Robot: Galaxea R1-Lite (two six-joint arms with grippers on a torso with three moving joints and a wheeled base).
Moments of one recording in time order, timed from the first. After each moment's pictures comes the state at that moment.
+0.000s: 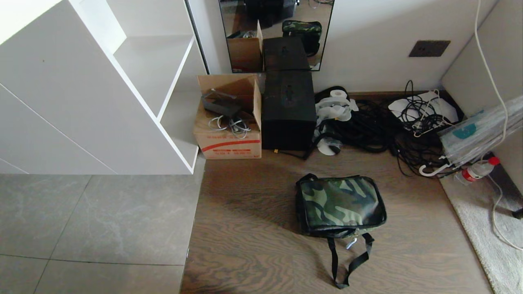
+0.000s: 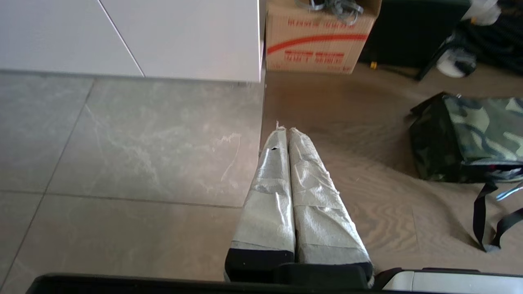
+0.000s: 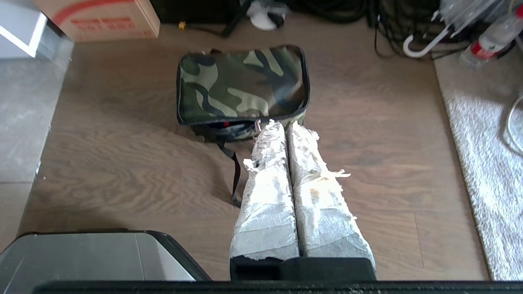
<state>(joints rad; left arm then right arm) 0.00 0.00 0.00 0.00 0.00 -0.01 0.00 0.00 -0.06 0.15 -0.01 0.02</state>
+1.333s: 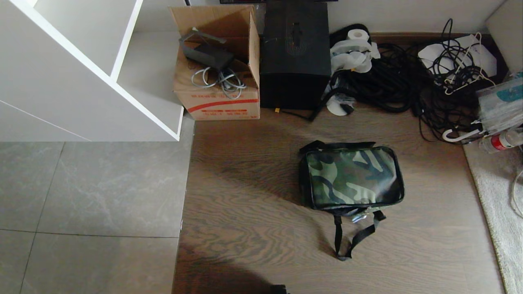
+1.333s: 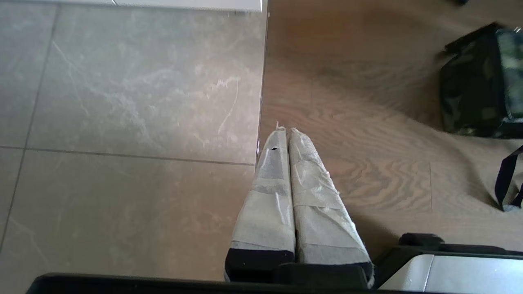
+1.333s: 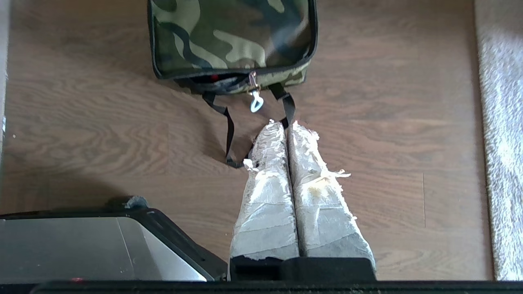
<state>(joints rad) 0.00 0.00 0.00 0.00 0.00 -0.01 0.00 0.00 -0.06 0.15 -0.01 0.02</state>
